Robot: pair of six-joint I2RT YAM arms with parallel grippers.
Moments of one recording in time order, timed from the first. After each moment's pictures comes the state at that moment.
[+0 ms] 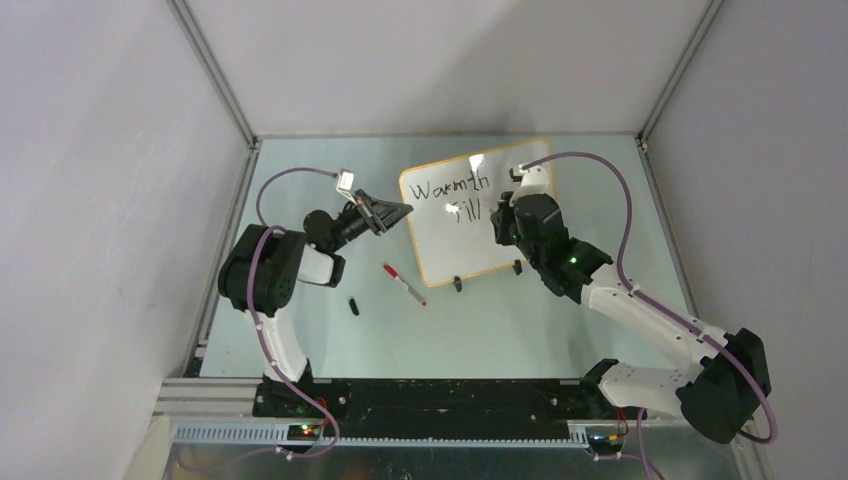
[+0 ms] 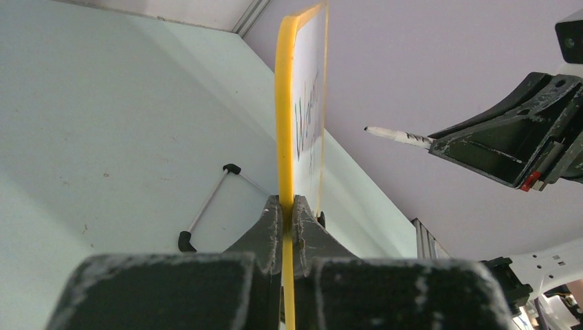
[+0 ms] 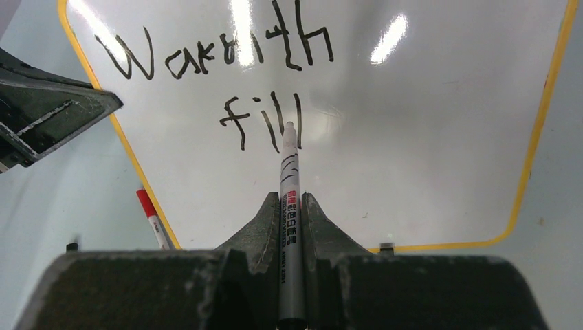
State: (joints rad) left arm -0.20 1.89 0.64 1.49 0.75 -0.89; right arm 0.69 1.17 0.94 -0.17 0.36 0.33
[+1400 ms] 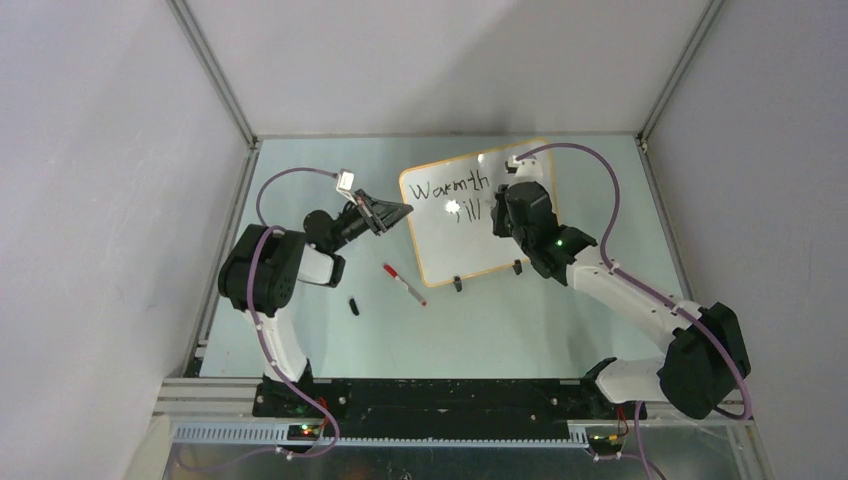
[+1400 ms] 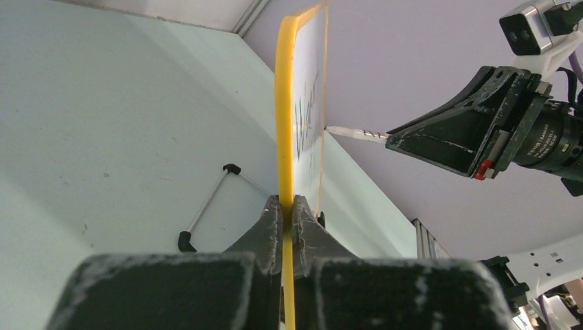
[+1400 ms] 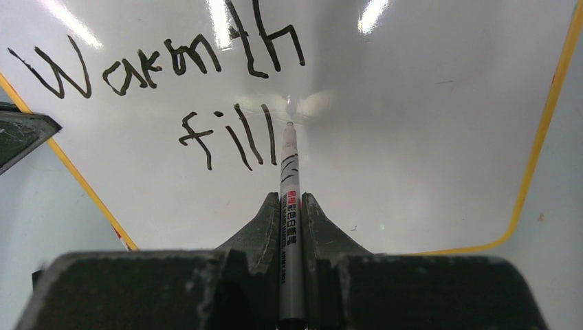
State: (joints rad) left arm -0.21 1.88 0.64 1.49 0.75 -0.89; right arm 0.63 1.31 0.99 -0.16 0.35 0.35
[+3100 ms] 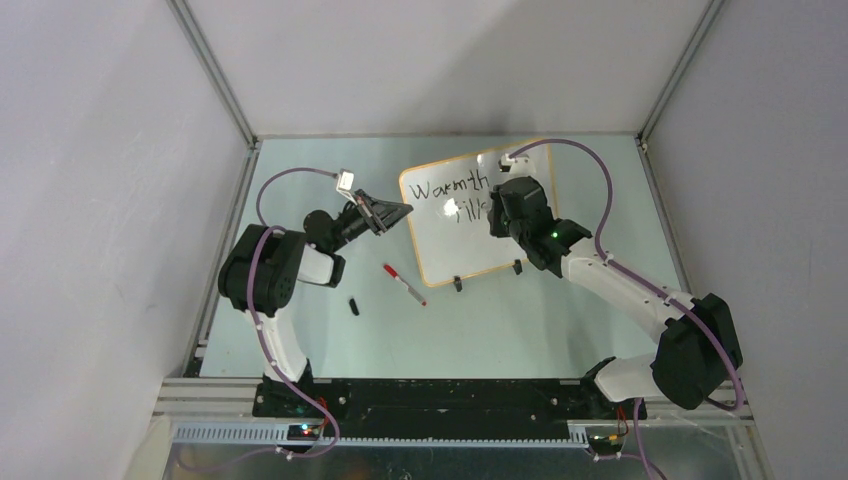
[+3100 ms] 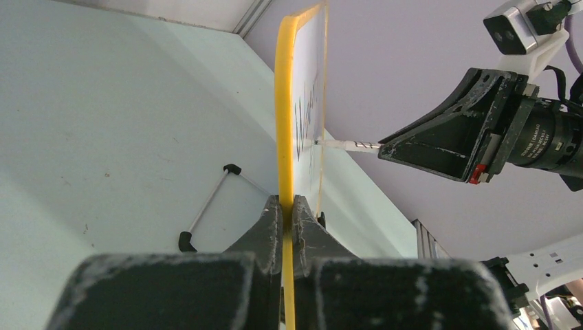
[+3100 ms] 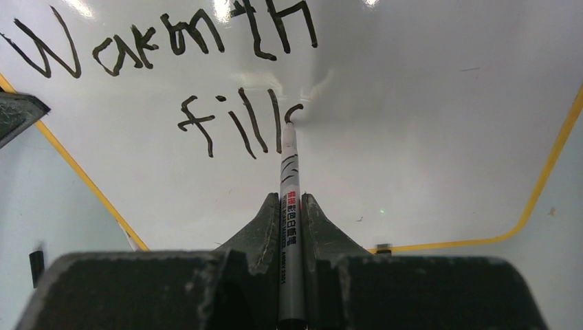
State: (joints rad) left arm -0.21 1.89 0.64 1.49 0.75 -0.89; right arm 0.62 1.37 1.05 -0.23 0.30 0.34
